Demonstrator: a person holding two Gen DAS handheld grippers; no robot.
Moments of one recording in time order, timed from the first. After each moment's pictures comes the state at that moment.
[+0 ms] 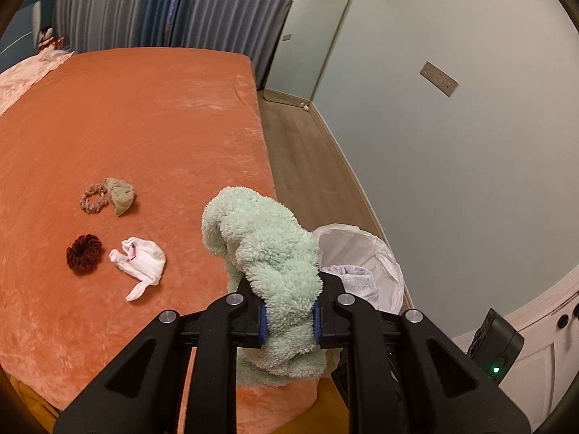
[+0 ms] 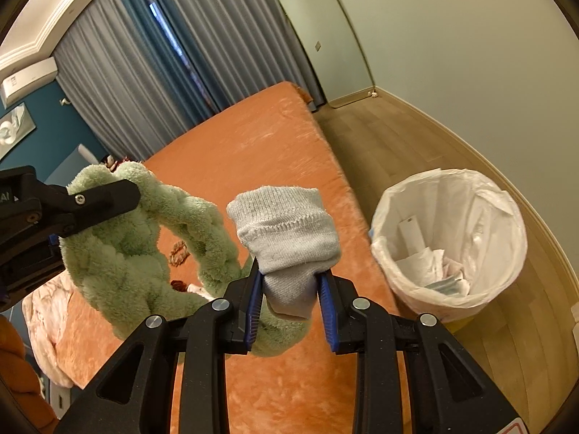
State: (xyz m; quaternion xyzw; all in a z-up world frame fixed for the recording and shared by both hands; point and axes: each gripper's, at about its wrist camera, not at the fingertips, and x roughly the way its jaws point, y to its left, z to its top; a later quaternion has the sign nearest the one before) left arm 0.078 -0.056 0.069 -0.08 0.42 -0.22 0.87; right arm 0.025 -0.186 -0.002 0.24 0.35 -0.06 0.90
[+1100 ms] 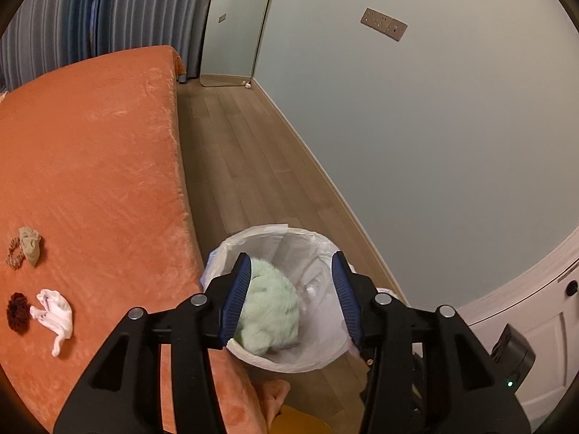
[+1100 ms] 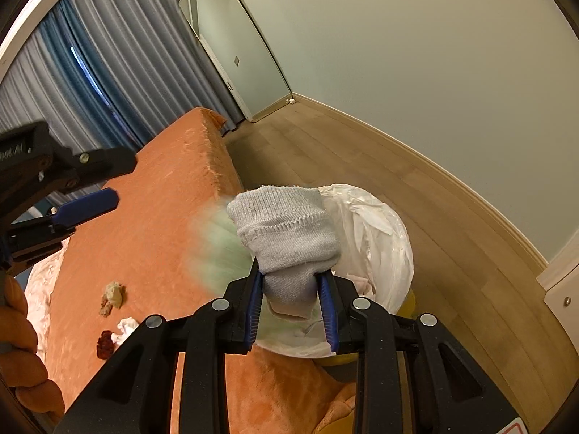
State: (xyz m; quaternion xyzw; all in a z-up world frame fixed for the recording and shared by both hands) left arm 0.114 -0.235 0.034 -0.01 0.44 -0.31 0.84; right arm 0.003 -0.342 -0.027 0.28 0.35 -0.19 0.87
